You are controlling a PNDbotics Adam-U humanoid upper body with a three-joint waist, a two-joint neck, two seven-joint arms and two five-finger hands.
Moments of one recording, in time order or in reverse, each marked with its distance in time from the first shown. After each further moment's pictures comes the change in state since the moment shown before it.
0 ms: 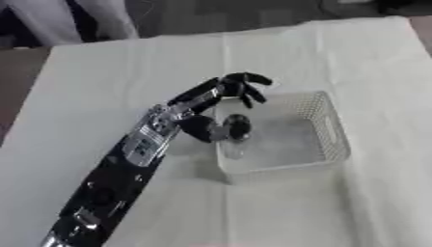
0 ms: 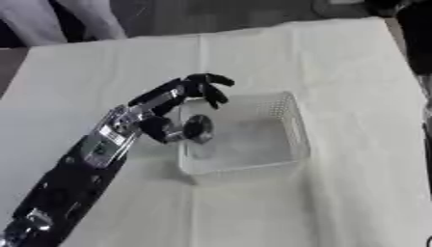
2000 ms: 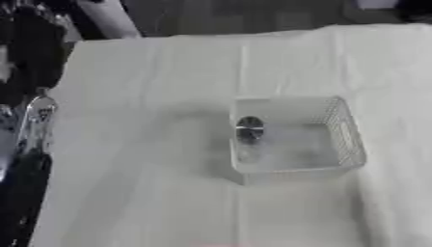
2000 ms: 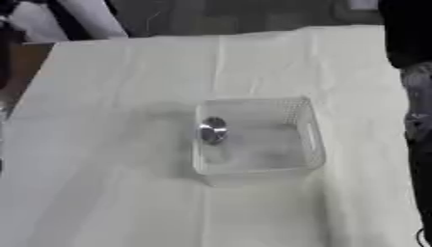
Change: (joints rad) left arm 0.294 0.185 0.376 -0.594 0.478 0.054 0.327; right arm 0.010 -0.005 0.041 -0.046 0.168 -0.262 -0.076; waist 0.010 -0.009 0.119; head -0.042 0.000
